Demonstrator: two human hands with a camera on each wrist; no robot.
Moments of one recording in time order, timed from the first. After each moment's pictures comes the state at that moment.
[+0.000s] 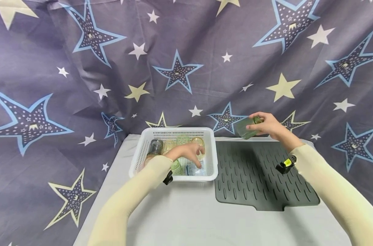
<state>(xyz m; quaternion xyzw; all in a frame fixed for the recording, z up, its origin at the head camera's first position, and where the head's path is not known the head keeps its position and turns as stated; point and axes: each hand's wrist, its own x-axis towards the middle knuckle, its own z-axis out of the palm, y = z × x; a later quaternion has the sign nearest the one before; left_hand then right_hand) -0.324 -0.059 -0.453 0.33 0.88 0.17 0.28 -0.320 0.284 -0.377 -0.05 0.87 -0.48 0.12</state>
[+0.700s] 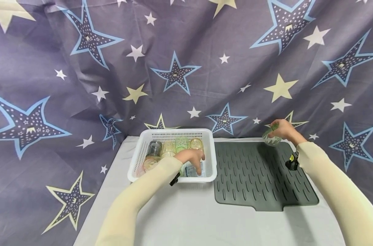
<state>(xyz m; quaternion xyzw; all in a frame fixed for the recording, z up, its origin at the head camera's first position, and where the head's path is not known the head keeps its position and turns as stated) -0.328 -0.029 -0.481 0.31 0.90 0.02 0.30 -0.341 0.368 -0.417 0.00 0.95 -0.30 0.11</state>
